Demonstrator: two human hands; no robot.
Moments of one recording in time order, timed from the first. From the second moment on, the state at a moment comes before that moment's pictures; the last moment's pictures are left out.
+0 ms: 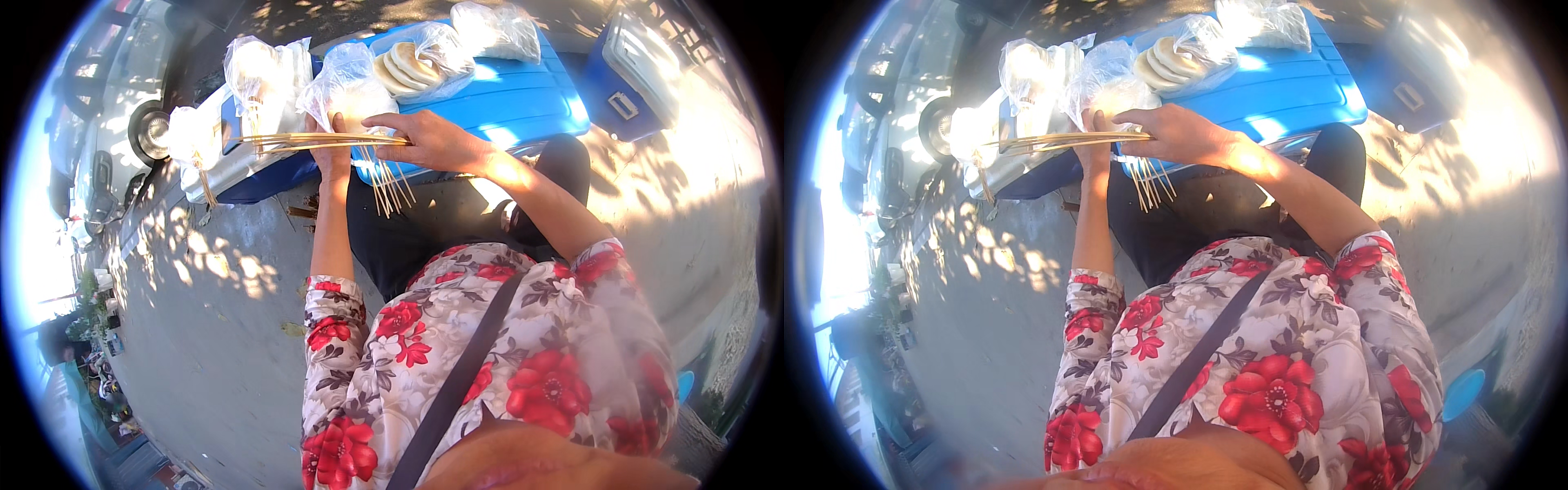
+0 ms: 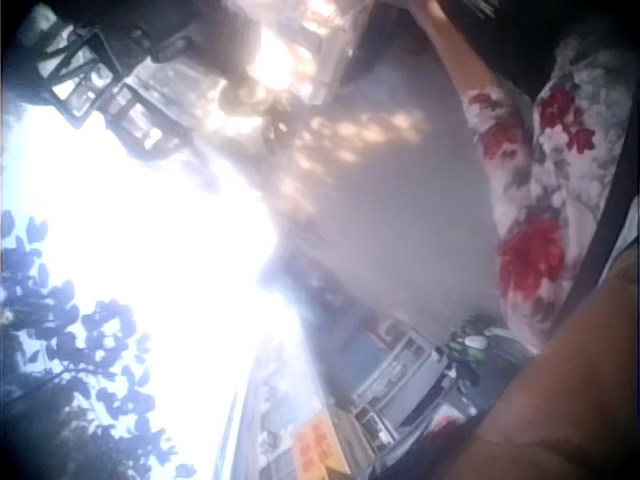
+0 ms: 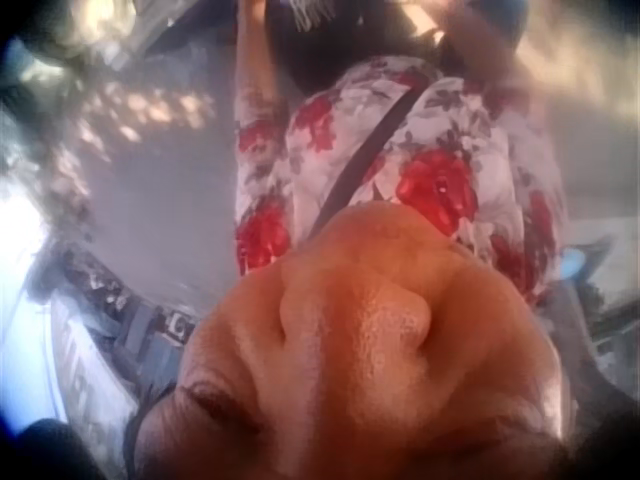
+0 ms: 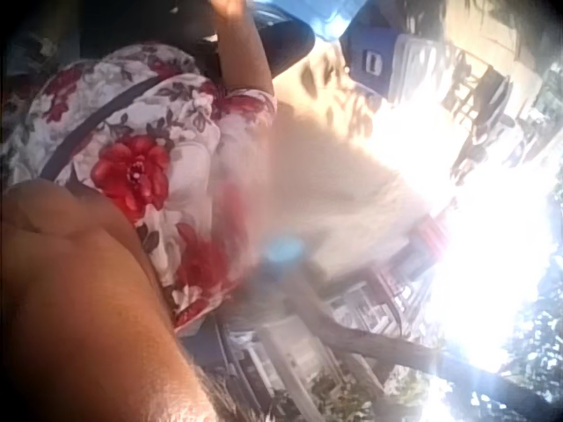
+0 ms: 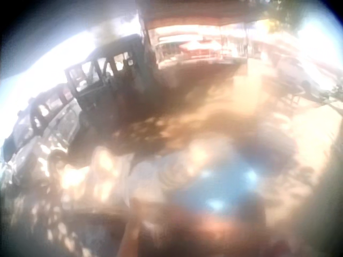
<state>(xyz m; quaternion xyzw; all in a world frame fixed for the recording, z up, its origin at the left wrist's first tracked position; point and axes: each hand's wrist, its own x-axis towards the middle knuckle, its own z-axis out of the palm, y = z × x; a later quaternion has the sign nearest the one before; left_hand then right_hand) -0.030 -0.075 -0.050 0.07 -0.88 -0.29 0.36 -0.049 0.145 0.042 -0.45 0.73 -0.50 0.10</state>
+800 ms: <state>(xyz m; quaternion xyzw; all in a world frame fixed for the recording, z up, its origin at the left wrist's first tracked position) -0.163 -0.049 0.000 0.06 -1.00 0.06 -0.02 0.017 0.257 -0.022 -0.08 0.45 -0.83 0.33</state>
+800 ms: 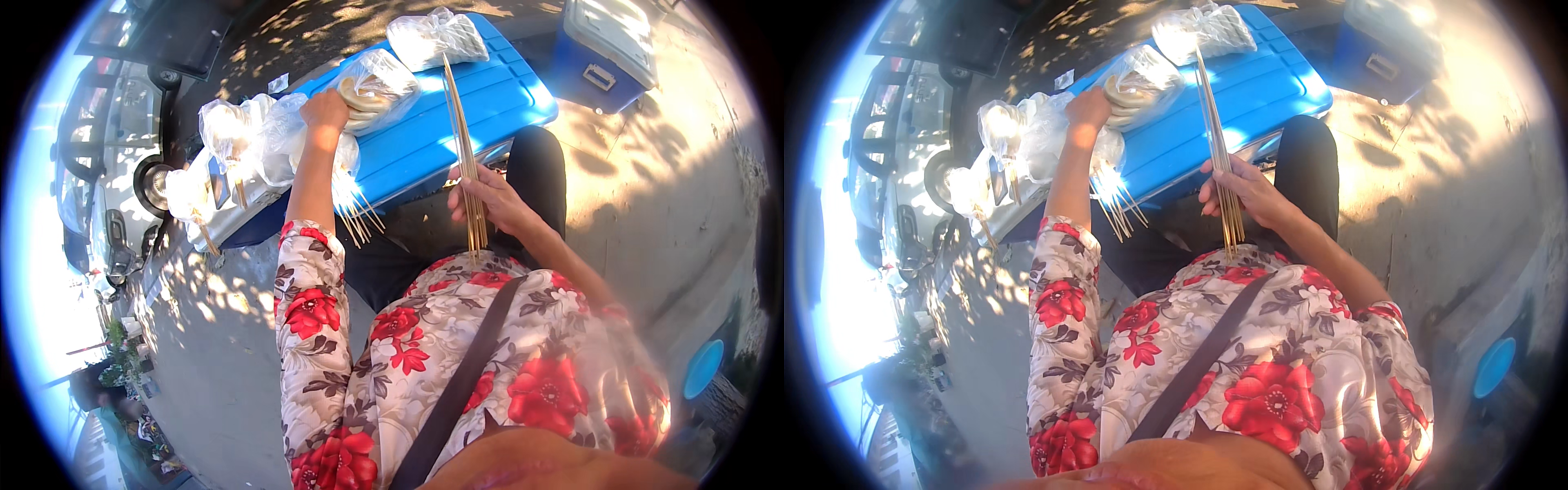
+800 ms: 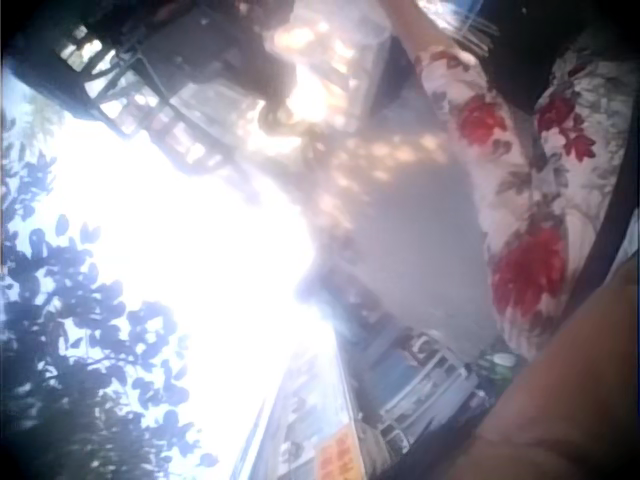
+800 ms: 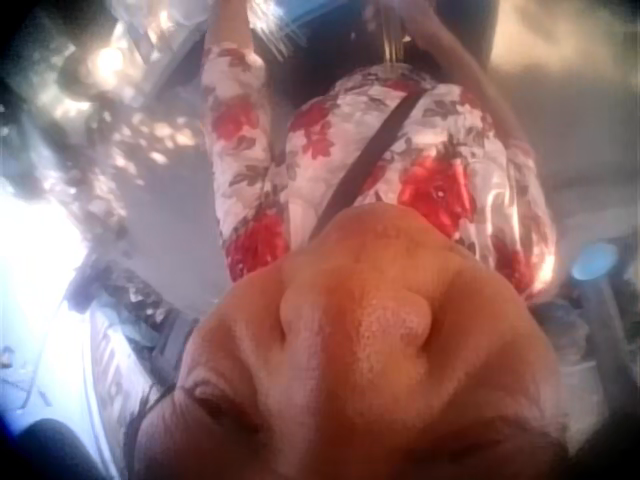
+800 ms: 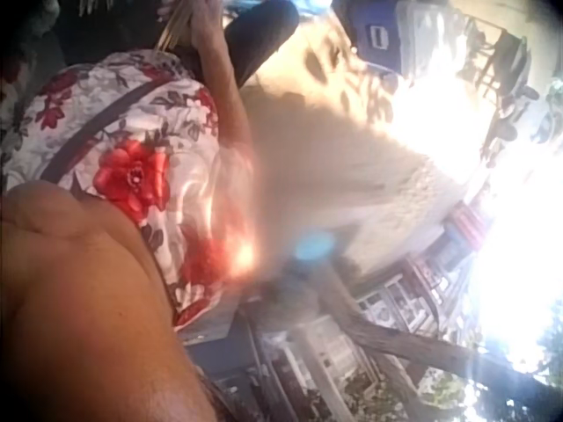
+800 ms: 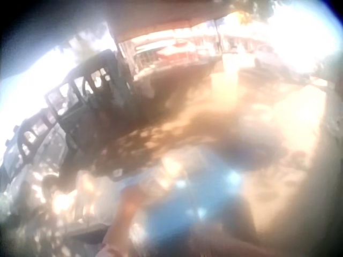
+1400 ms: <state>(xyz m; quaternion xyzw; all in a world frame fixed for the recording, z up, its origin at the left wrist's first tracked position) -0.159 0.001 -0.031 -0.03 -0.94 -0.29 0.17 -0.025 0.233 -0.007 -0.13 0.63 -0.72 0.24</state>
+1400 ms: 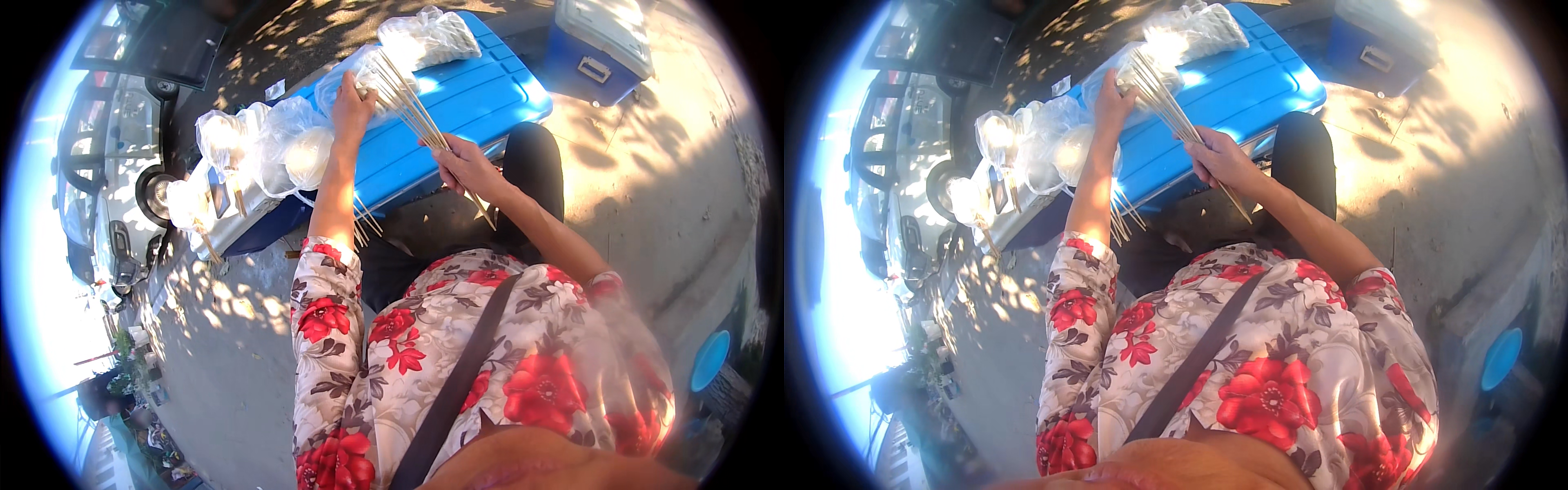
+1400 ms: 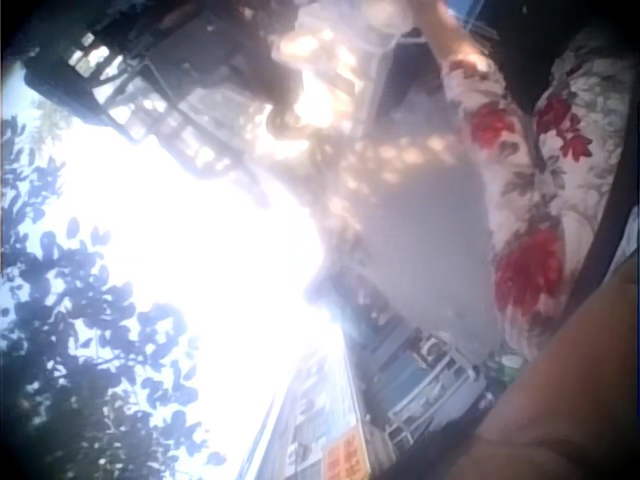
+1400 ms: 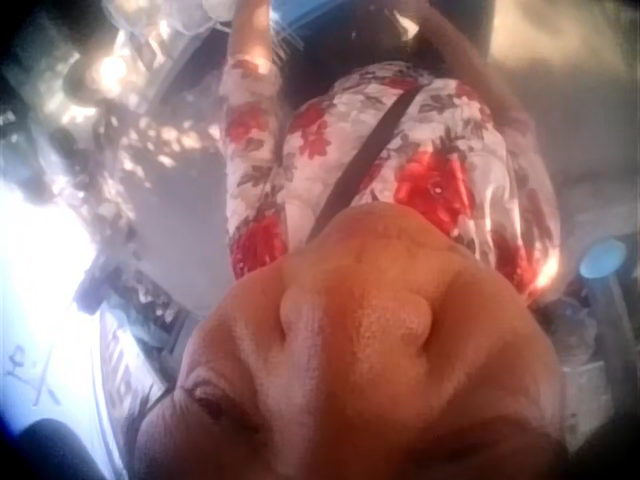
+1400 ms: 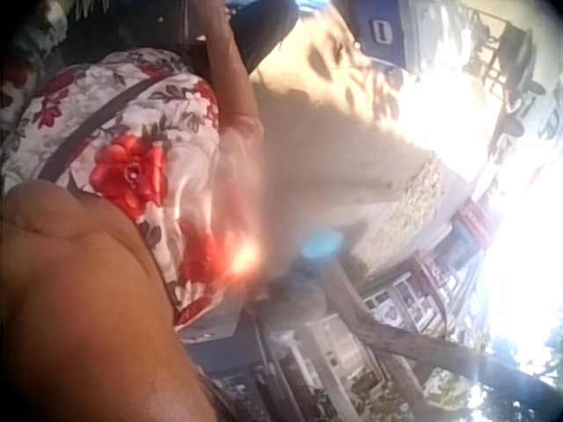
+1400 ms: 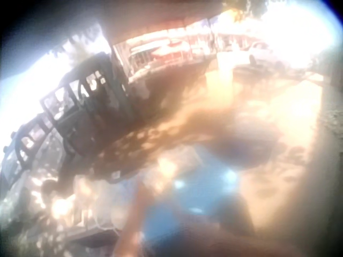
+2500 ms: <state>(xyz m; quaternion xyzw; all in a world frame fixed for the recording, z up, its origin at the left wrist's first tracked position) -0.075 -0.009 0.011 0.12 -0.44 -0.88 0.16 0.031 0.275 0.030 -0.11 0.75 -0.61 0.22</state>
